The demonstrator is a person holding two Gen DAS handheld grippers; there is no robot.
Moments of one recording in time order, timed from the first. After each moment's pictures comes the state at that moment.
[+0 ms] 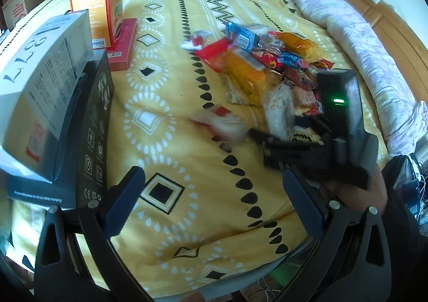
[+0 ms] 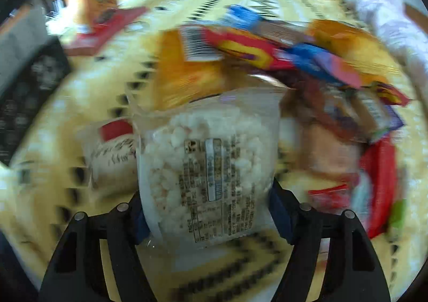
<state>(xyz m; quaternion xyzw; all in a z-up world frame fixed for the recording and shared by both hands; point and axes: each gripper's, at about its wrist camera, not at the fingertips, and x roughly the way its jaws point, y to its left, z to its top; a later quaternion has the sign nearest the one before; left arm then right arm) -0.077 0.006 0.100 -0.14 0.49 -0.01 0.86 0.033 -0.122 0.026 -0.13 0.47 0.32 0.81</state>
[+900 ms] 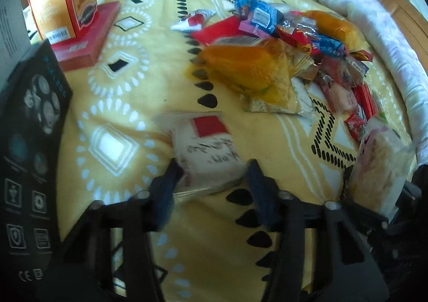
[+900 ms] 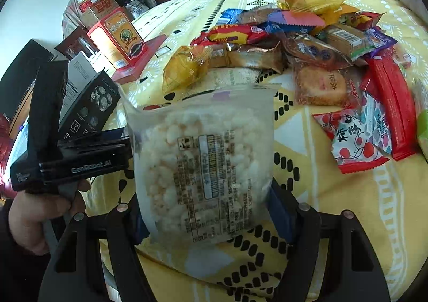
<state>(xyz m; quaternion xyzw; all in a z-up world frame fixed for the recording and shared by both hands) -0.009 -0.005 0.035 -0.12 0.50 0.00 0.86 0.011 -0.209 0.032 0.02 0.48 0.33 0.81</state>
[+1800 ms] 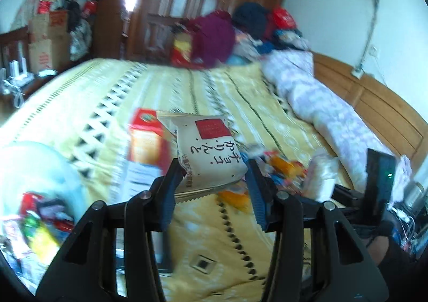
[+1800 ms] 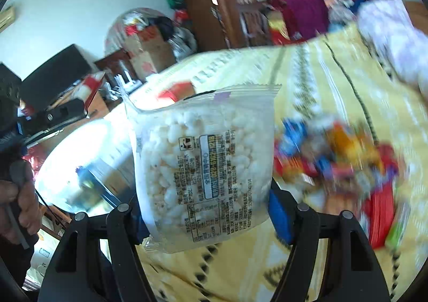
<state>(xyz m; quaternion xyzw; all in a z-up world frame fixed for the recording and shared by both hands) -0.129 0.102 0.265 -0.14 0.26 0.04 0.96 -0.015 -0.157 0.213 -0.01 0.32 0.42 0.85</state>
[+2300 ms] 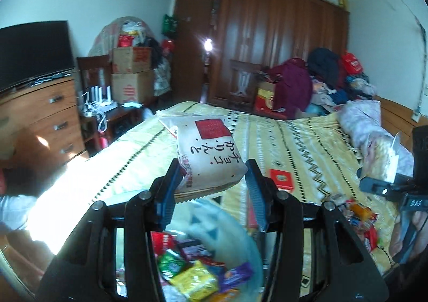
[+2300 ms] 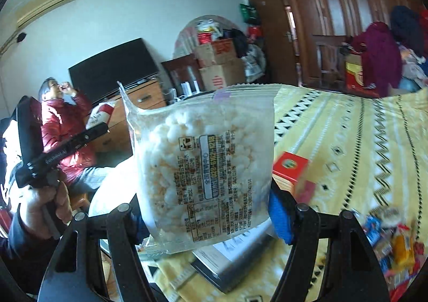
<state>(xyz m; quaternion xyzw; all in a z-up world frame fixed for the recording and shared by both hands) -0.227 0.249 0.318 -0.12 0.18 0.25 0.94 -0.067 0.034 0.333 -0.04 0.26 0.57 0.78</state>
